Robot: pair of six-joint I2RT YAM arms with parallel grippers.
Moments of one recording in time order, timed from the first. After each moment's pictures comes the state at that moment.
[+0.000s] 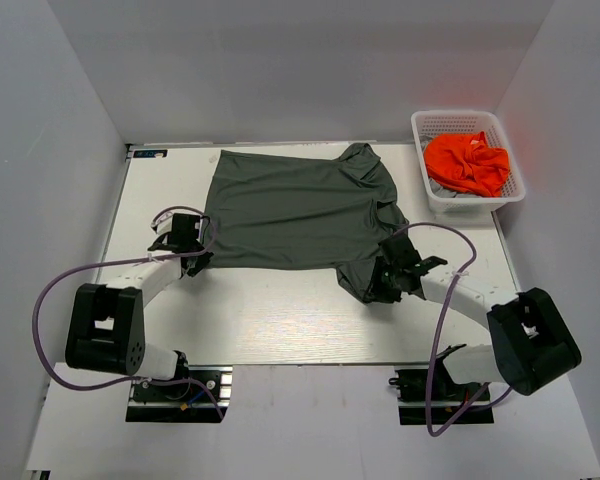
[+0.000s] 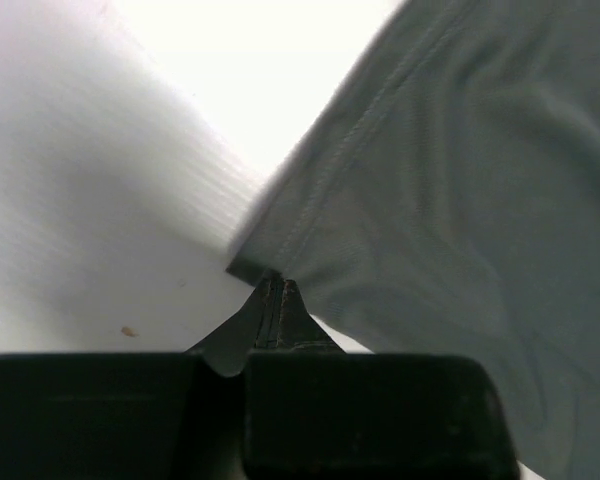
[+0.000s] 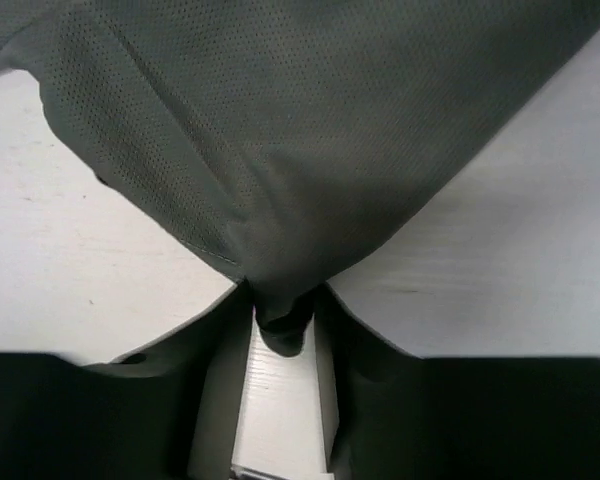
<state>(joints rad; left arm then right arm) -0.13 1.41 0.69 -0.28 -0.25 -0.82 0.51 1.31 0.59 -0.38 -0.08 0.72</state>
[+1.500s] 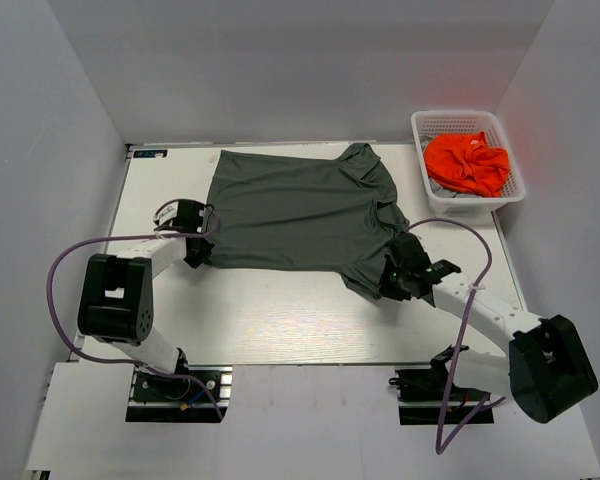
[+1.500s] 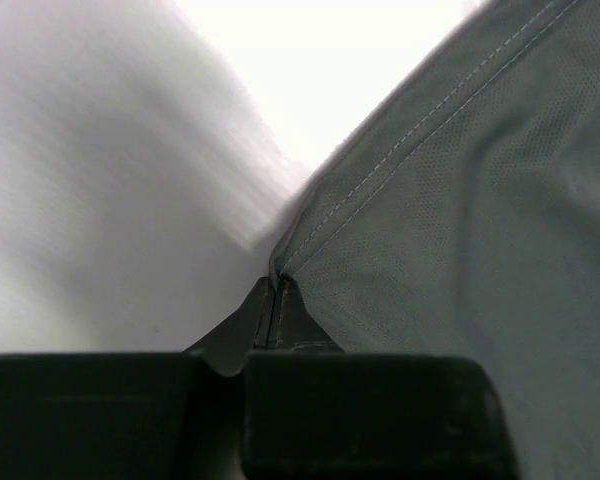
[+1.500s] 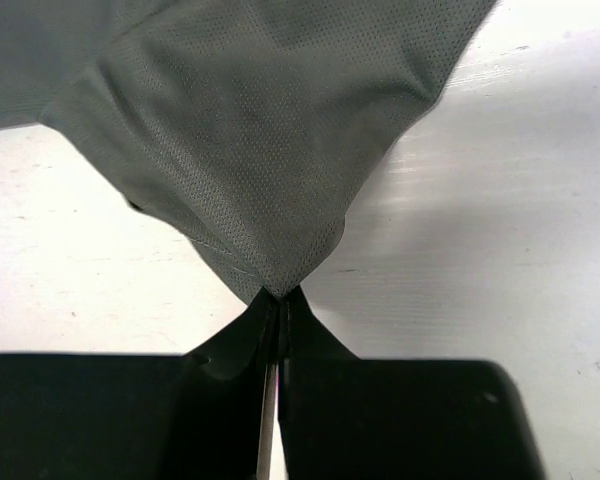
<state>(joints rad) -0.12 1.60 0.85 -0.35 -0.26 -0.87 0.51 1.18 0.59 -0.46 0.06 0.70</state>
